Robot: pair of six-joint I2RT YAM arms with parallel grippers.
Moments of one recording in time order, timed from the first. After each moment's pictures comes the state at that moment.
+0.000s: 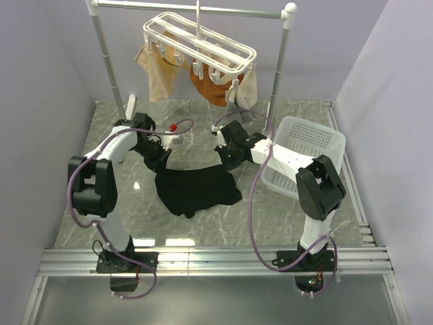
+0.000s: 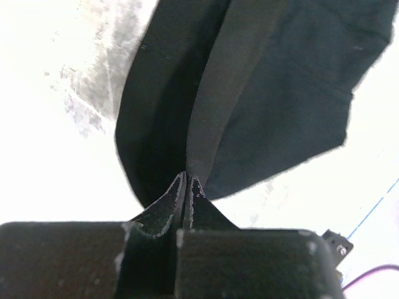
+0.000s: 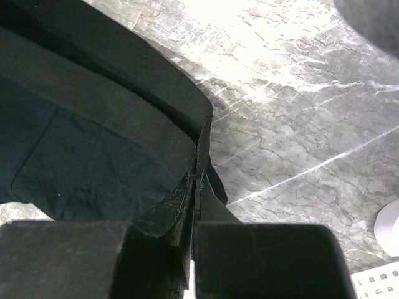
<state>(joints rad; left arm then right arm) -0.14 1.80 1.35 -1.00 0.53 0.71 0.64 1.83 1.36 -0.55 -0.10 0.09</state>
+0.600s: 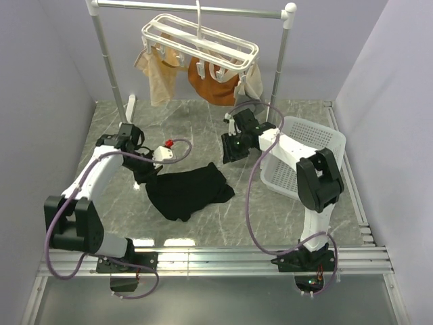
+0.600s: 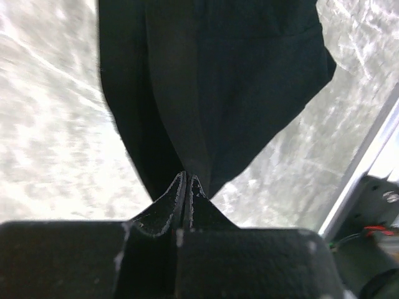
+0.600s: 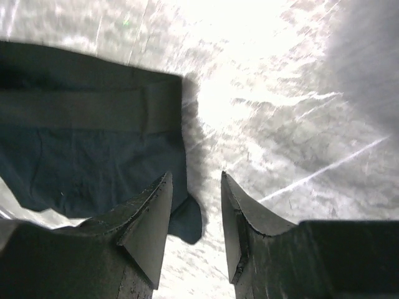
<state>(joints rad) -0.12 1.45 1.14 -1.08 0.50 1.03 0.51 1.89 1.44 -0.58 -0.28 0.18</state>
